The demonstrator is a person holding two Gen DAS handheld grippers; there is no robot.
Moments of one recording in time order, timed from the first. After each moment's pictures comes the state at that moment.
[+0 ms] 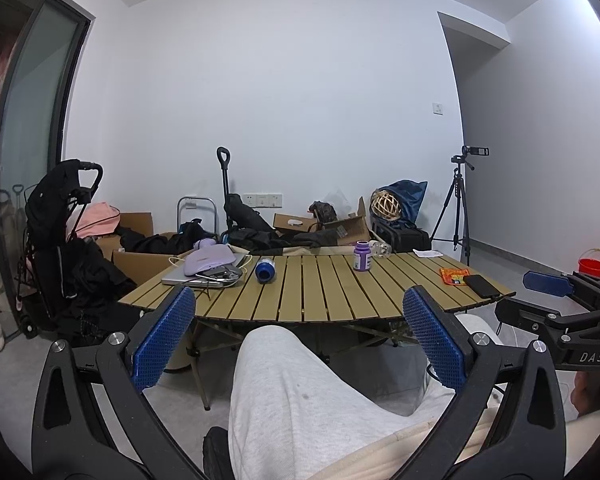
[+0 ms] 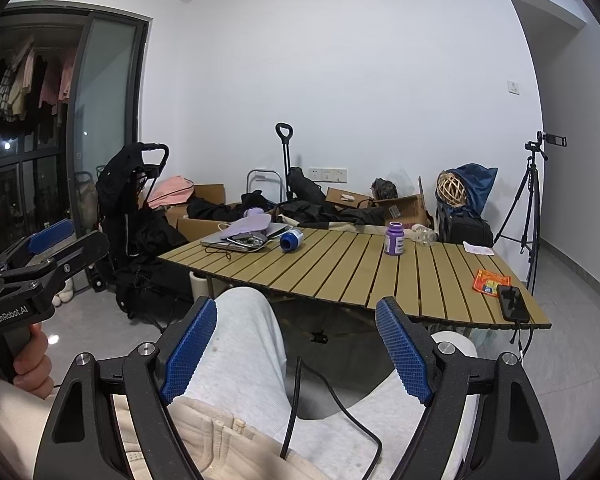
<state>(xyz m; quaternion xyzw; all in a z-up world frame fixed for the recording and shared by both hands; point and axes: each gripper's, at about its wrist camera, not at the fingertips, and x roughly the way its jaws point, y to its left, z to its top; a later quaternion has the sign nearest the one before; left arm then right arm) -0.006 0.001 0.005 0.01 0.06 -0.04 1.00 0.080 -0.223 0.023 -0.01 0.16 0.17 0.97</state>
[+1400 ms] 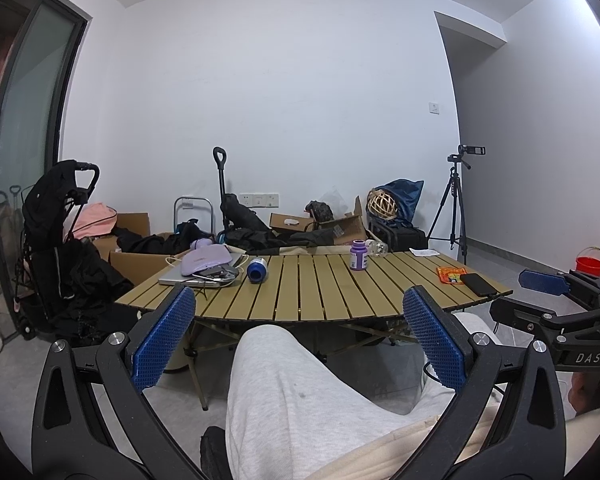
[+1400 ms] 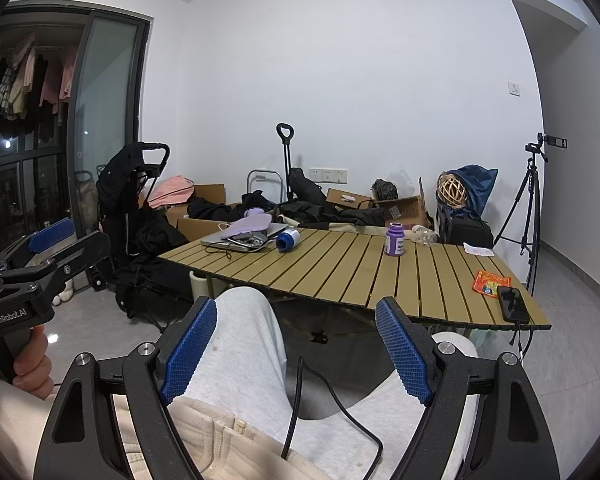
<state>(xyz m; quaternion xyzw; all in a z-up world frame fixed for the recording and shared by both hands) -0.003 0.009 0.004 0.01 0.07 -0.05 1.00 0.079 -0.220 0.024 -0.01 0.15 0.17 0.97</state>
